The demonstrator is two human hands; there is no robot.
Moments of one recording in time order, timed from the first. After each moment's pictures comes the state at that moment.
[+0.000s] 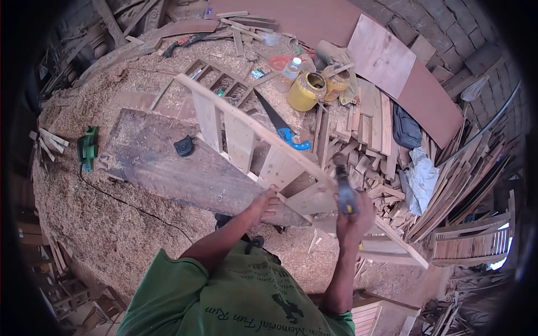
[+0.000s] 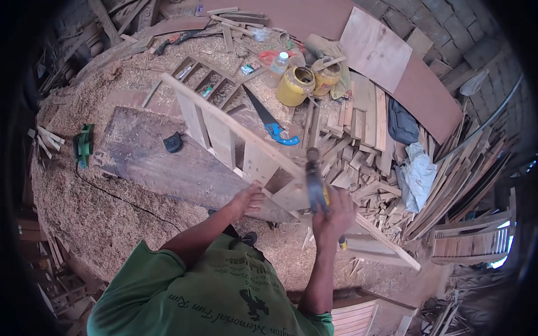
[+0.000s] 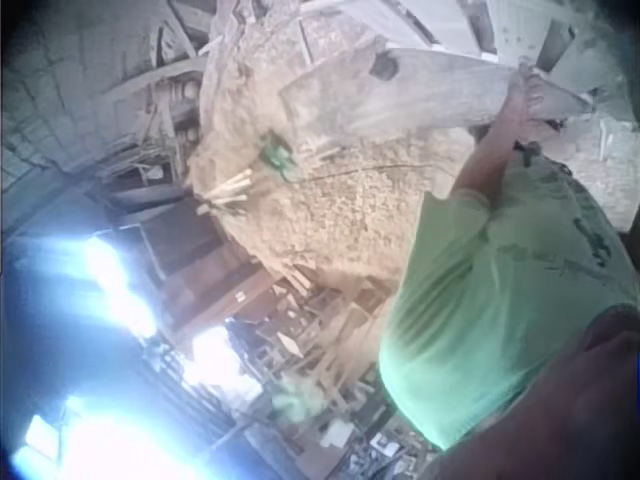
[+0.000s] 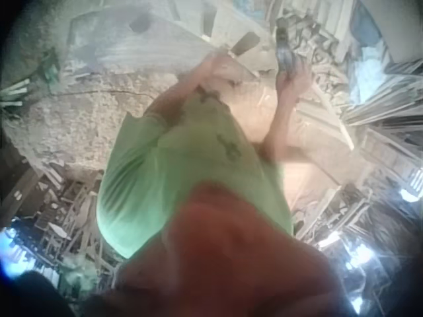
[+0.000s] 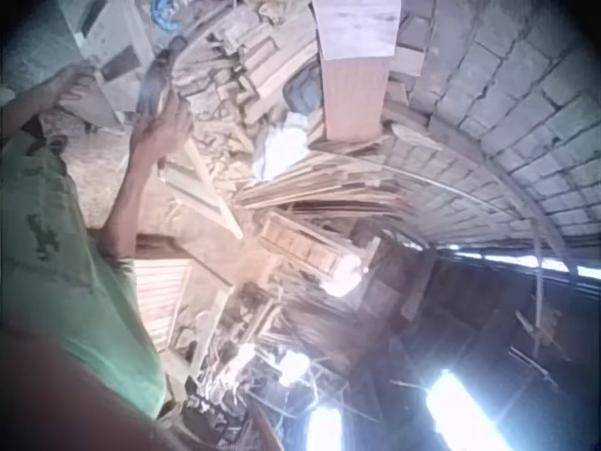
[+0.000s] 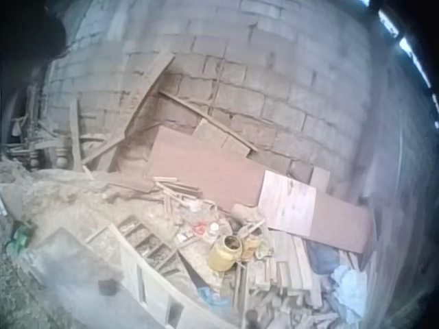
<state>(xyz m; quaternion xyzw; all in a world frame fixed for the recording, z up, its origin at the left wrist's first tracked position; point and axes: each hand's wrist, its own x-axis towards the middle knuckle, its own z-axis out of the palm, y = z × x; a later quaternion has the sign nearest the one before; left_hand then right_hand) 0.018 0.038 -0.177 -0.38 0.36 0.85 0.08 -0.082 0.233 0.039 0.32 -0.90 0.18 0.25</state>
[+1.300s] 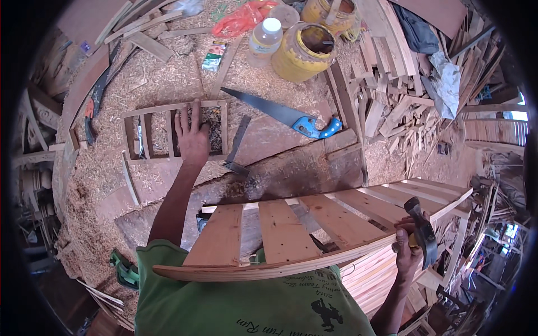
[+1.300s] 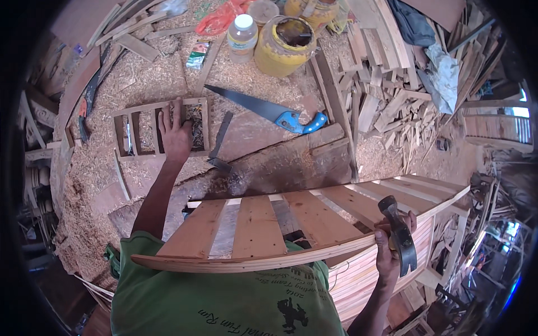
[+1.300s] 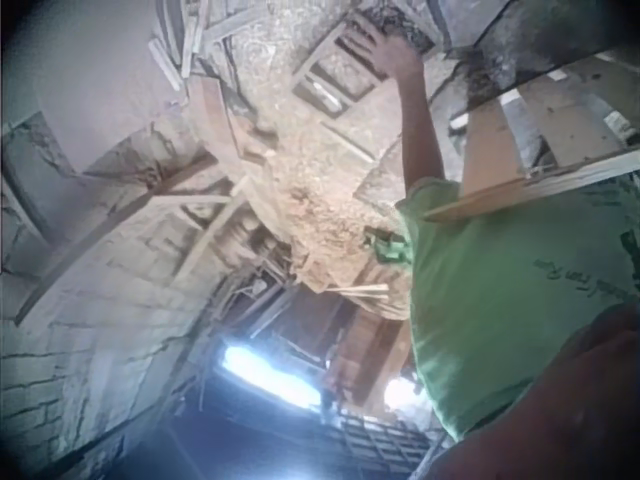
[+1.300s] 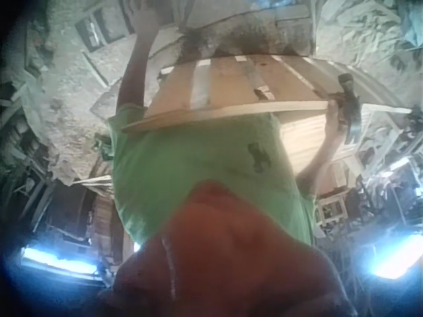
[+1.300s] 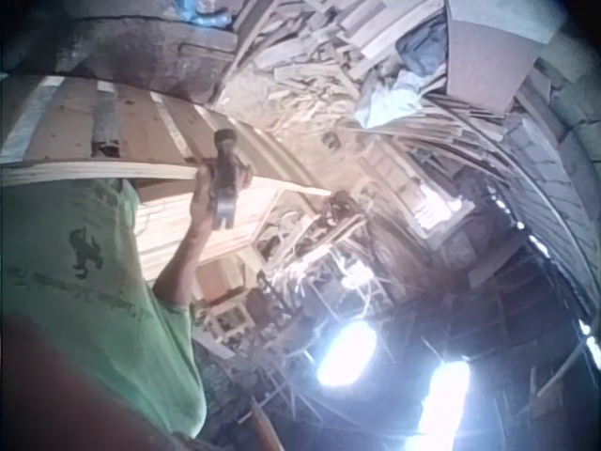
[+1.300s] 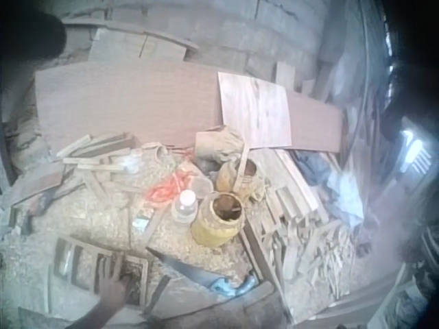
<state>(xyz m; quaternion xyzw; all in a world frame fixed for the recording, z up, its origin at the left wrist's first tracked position) -0.159 -0.384 -0.201 0.00 0.99 0.02 -0.16 -0.080 0.131 0.060 0.05 -0.95 0.30 0.00</state>
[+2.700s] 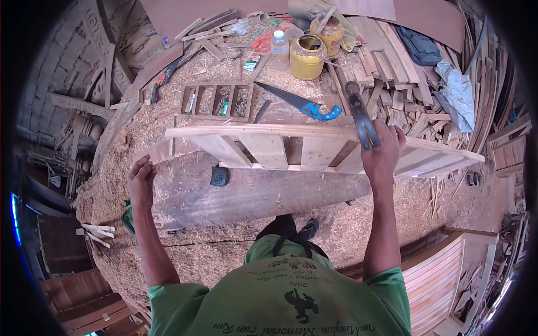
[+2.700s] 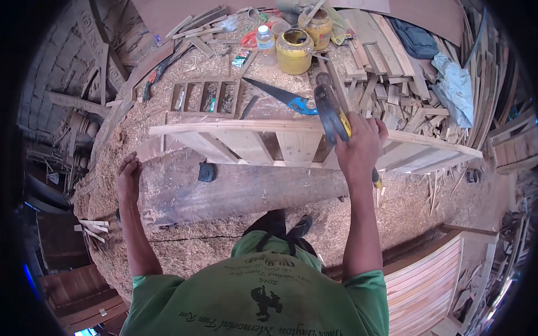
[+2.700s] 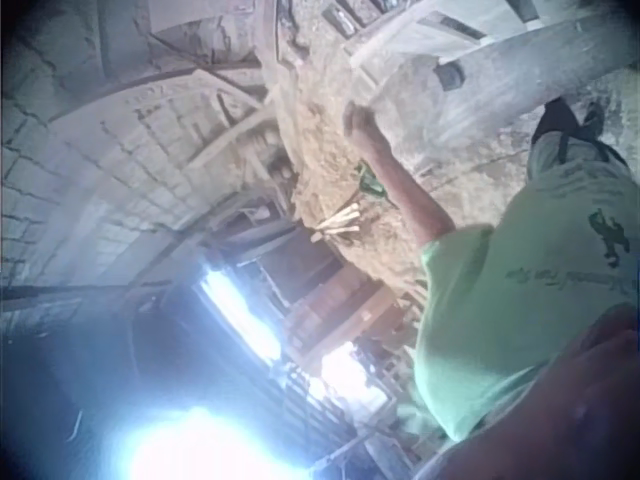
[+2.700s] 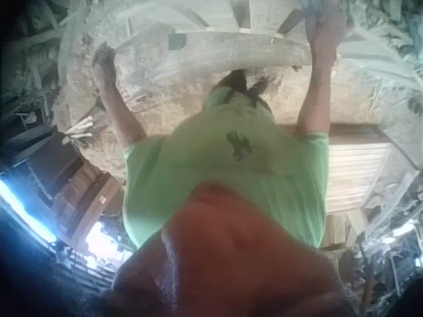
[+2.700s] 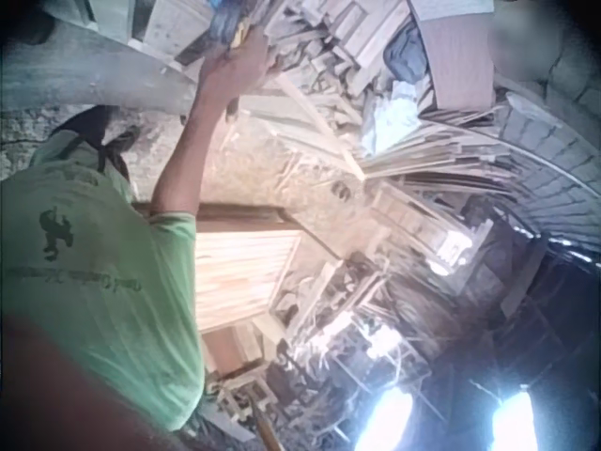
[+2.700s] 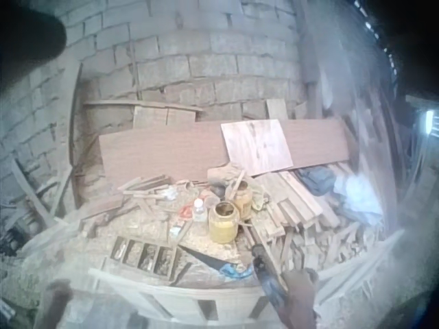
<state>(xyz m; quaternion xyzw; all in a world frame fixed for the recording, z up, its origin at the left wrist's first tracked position) 0.171 -0.383 0.024 -0.35 0.63 0.64 -0.28 -0.112 0.135 0.004 0.21 -0.91 0.25 0.25</state>
